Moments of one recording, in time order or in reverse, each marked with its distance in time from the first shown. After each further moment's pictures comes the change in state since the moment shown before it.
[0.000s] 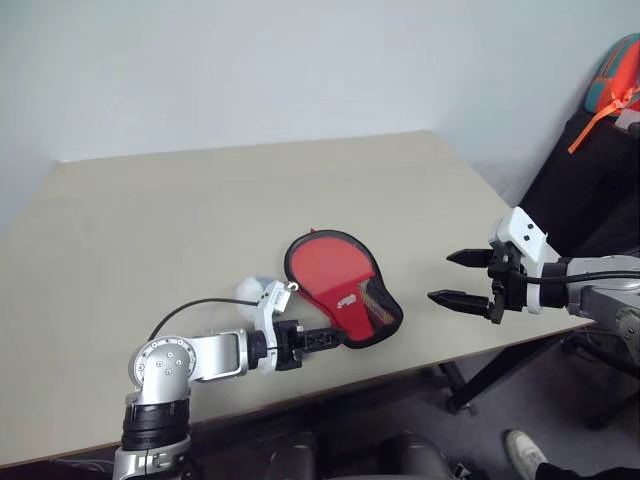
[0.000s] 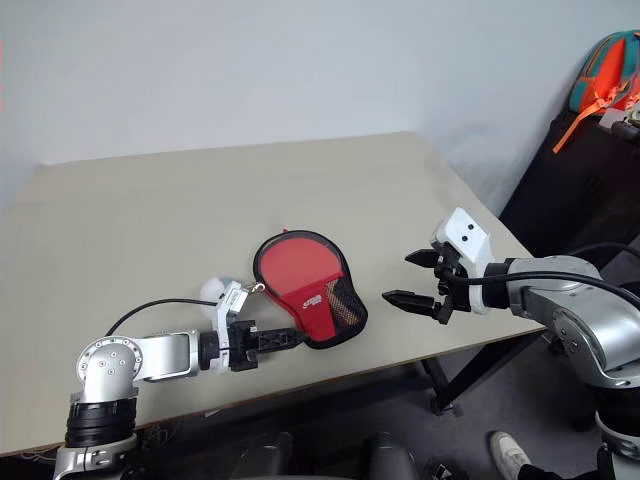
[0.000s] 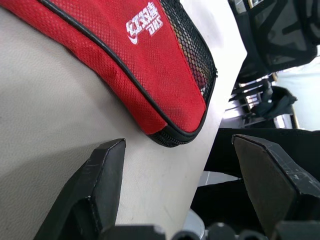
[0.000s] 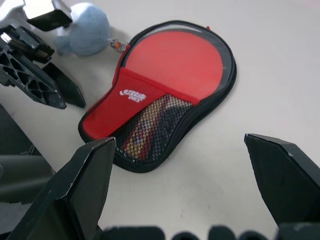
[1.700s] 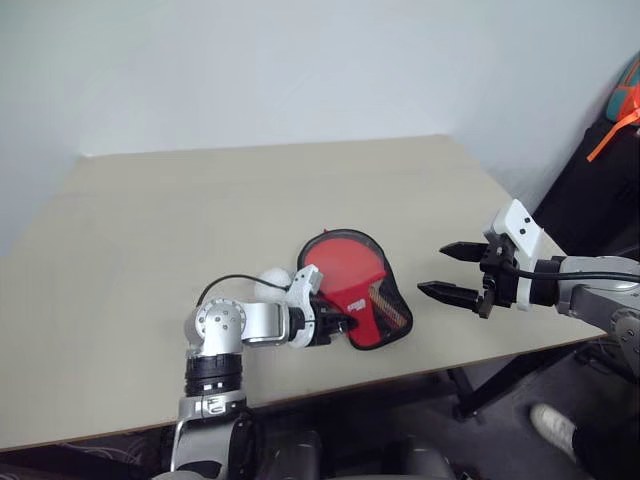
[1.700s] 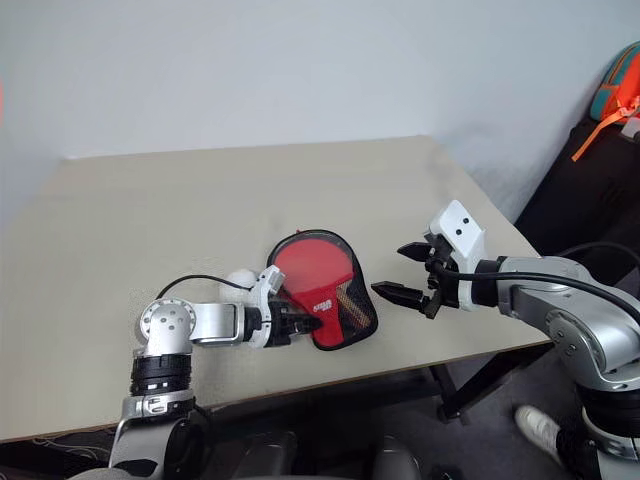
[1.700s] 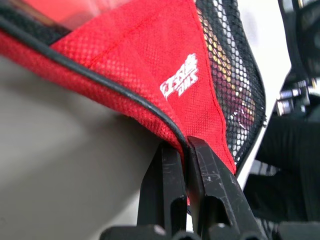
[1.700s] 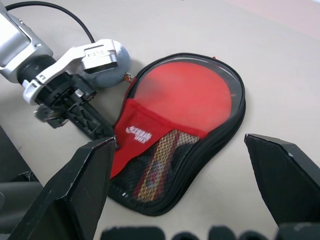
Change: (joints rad) left arm -0.254 -0.173 -0.051 0.219 0.216 0.120 0.082; right arm -0.026 0.062 -0.017 -0.051 0.059 0.065 -0.113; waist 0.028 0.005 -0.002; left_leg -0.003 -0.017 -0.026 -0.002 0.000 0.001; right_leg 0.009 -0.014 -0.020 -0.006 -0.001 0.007
